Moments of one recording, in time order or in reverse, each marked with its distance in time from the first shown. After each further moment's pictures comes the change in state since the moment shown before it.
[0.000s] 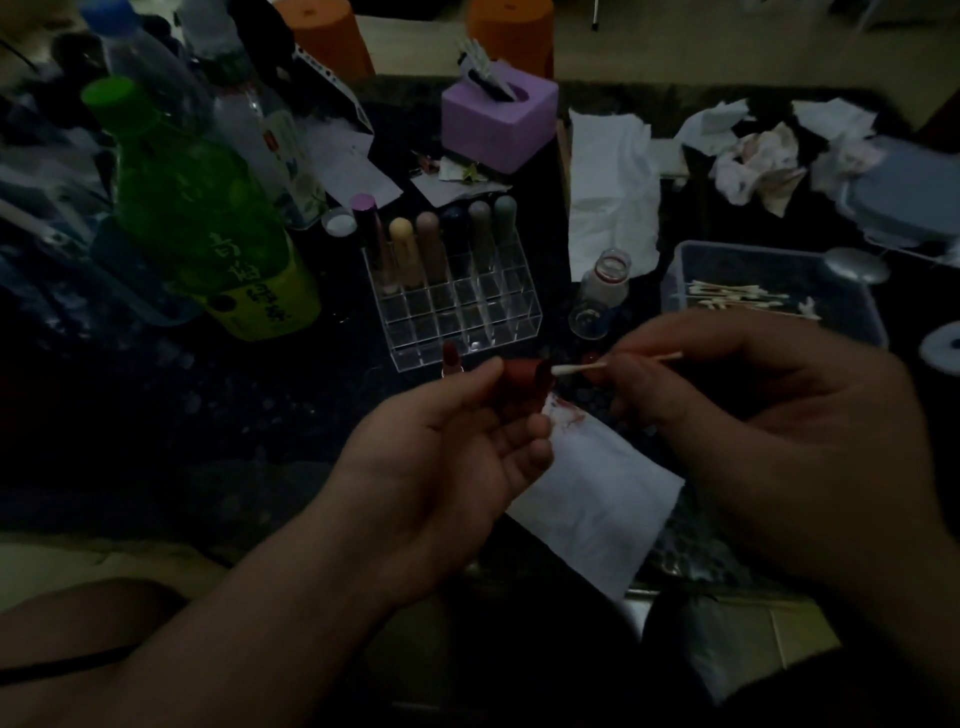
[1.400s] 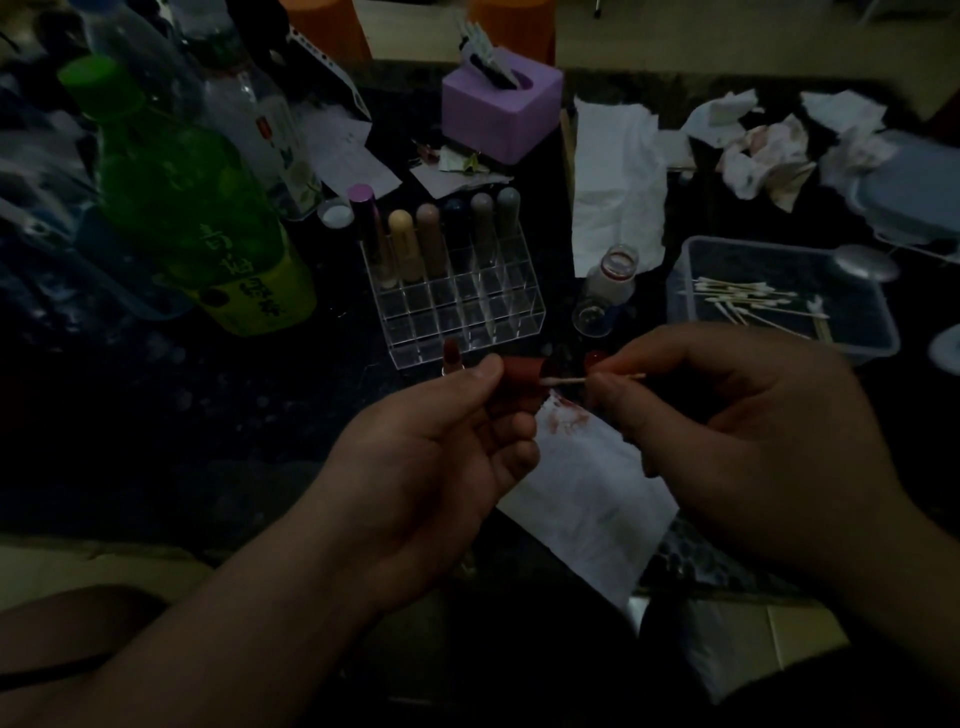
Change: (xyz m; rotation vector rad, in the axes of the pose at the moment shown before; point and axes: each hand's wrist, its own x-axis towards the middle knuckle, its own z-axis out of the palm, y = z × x) left_hand 0.007 0.001 -0.013 0.096 0.014 0.062; right_hand 0.009 0.011 0.003 -0.229 -0.169 0.045
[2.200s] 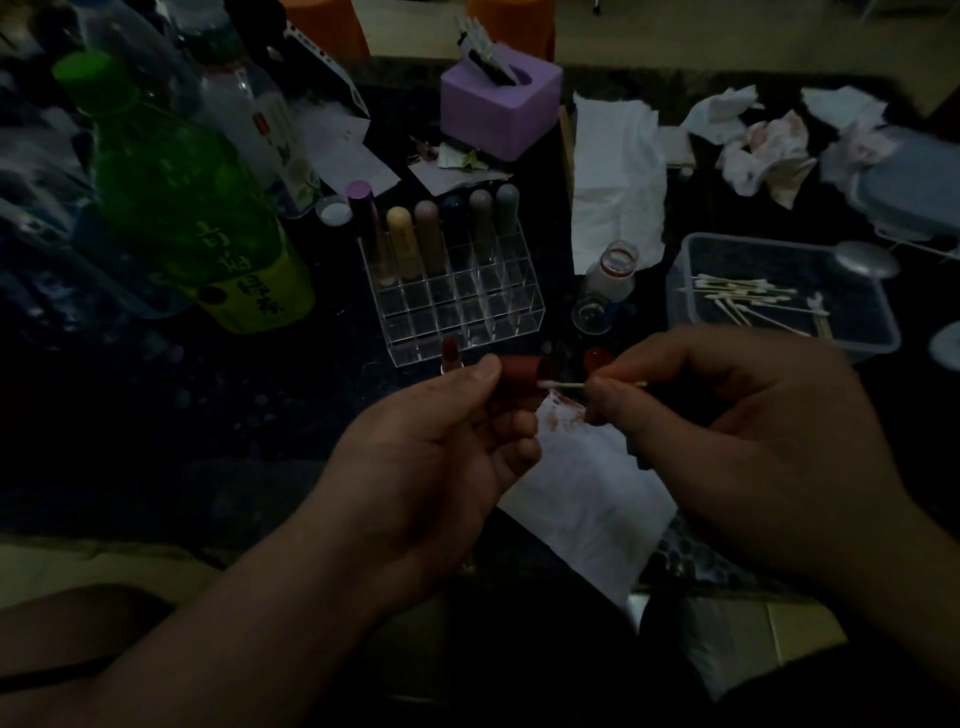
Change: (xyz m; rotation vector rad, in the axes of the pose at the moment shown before) left_hand -0.003 -0.003 0.005 0.001 0.041 0.049; right_hand -0.002 0.000 0.001 0.064 0.004 0.015
